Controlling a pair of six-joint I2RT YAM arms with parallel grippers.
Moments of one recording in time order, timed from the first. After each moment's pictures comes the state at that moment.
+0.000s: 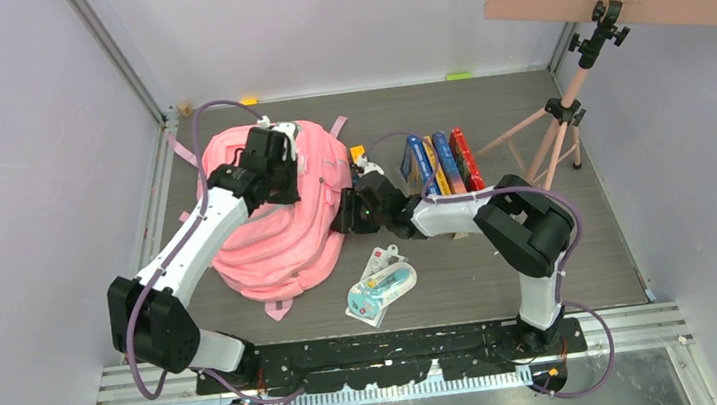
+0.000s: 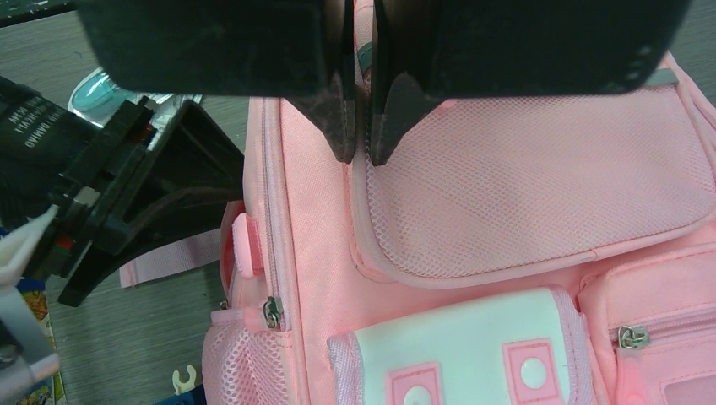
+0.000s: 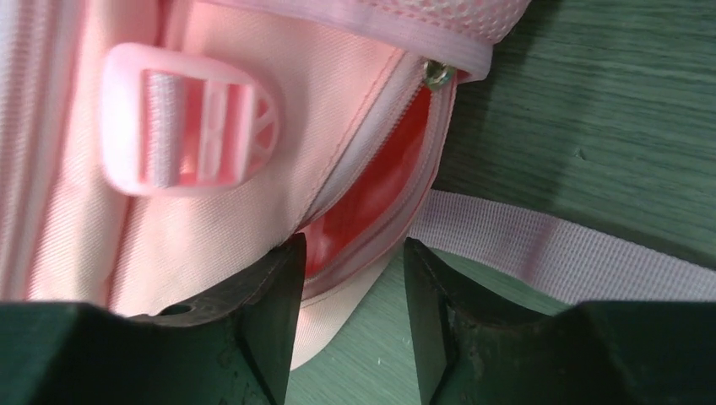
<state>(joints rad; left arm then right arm) -0.43 1.42 1.24 -0.69 -0.07 -0.21 0.81 1.85 1.02 0.19 -0.04 0.78</state>
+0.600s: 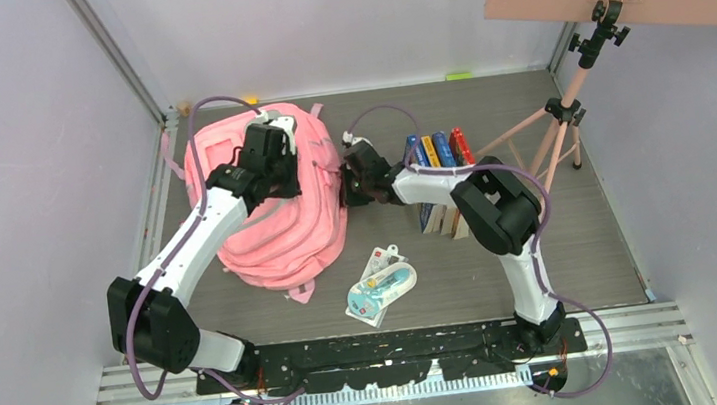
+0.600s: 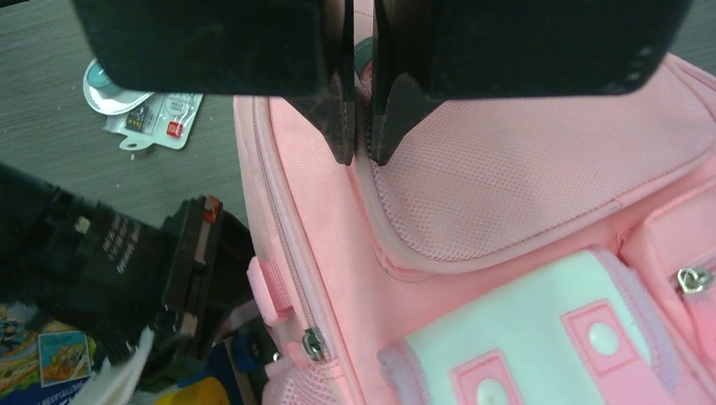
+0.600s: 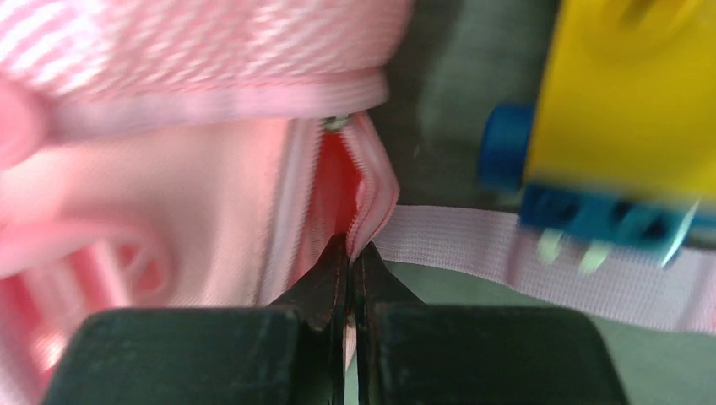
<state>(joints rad) -0.43 1.42 1.24 -0.64 -0.06 -0.20 0.72 2.07 1.35 -0.03 -0.03 0.62</state>
